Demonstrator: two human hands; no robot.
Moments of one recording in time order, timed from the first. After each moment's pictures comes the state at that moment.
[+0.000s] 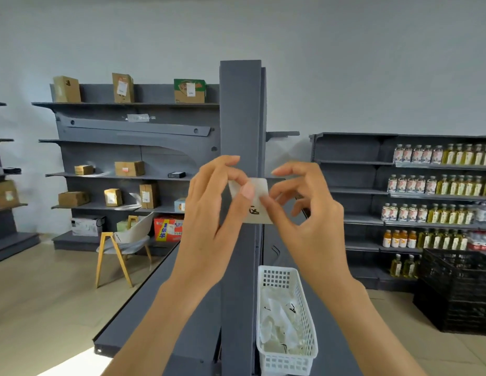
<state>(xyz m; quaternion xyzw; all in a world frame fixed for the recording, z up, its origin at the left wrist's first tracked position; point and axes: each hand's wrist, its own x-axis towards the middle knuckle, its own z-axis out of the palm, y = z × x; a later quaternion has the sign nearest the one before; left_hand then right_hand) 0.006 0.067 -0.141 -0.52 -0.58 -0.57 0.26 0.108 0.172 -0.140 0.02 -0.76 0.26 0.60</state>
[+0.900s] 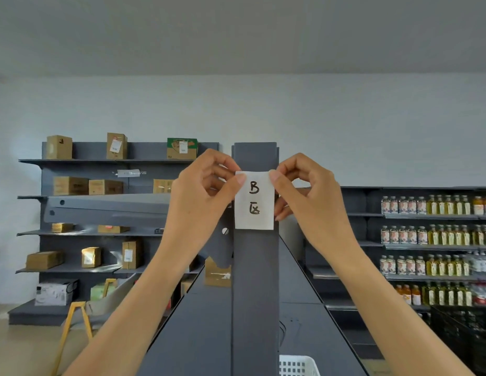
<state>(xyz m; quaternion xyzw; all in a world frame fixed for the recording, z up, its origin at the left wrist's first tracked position) -0.083 0.093 -0.013 -0.54 -0.51 -0.62 0.26 0.040 0.210 -0.015 0.01 -0.74 0.32 0.59</state>
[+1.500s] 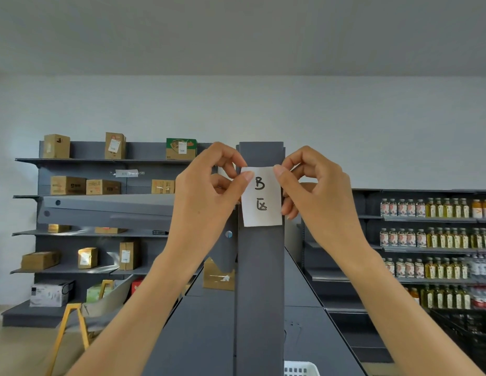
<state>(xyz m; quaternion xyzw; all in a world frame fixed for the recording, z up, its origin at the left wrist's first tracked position) -0.083 0.099 -0.011 -0.53 -0.48 -0.63 0.28 0.036 0.210 -0.008 0.00 -0.75 0.26 0.61</state>
